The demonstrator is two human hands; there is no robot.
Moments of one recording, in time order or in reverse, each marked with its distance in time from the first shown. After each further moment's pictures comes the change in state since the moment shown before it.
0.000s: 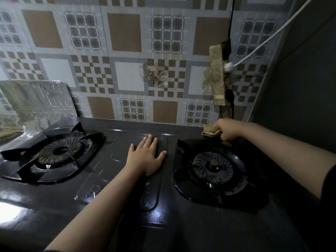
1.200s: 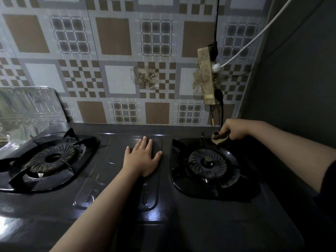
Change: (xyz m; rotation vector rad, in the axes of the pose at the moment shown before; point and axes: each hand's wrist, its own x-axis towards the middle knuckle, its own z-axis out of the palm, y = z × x) left_hand -0.003 0.000 -0.004 0.009 -0.012 0.029; right_hand -0.036 0.027 -0.005 0.118 -0.095 0.129
